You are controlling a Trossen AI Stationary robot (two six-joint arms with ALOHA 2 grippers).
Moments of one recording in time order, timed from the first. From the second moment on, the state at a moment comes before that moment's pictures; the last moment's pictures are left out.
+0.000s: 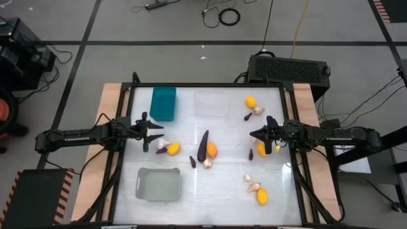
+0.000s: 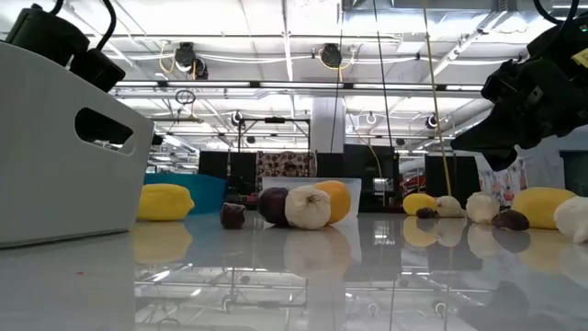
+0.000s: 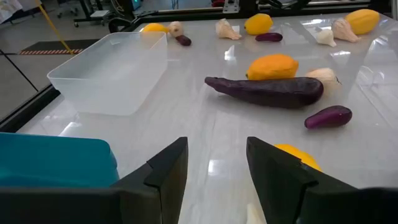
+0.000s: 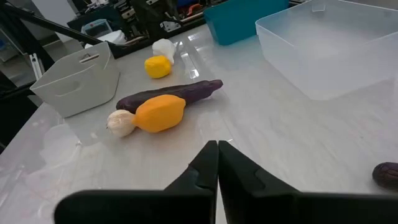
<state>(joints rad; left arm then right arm) 0.20 0.31 0.03 -0.03 0.07 0.11 -0.13 0.33 0.01 0.03 0.00 0.35</state>
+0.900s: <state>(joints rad) 0.20 0.31 0.03 -0.03 0.07 0.11 -0.13 0.33 0.01 0.03 0.00 0.35</state>
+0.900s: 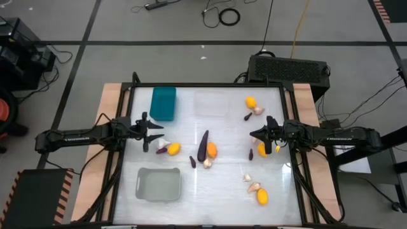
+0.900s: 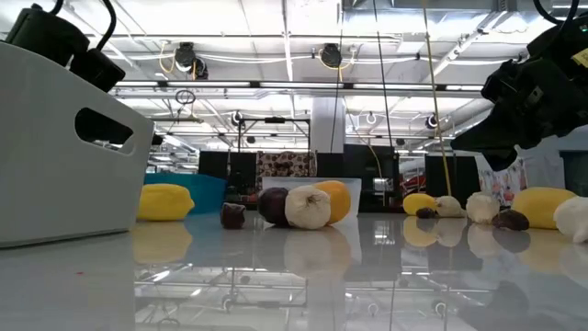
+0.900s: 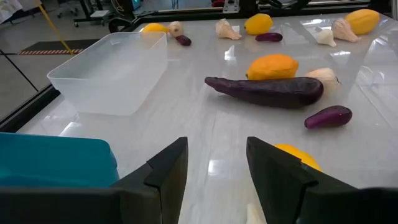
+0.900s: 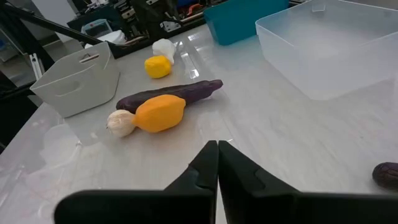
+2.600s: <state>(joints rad) 0.20 0.31 0.03 0.13 -0.08 -0.30 -0.13 0.44 0.02 0.60 0.08 0.42</state>
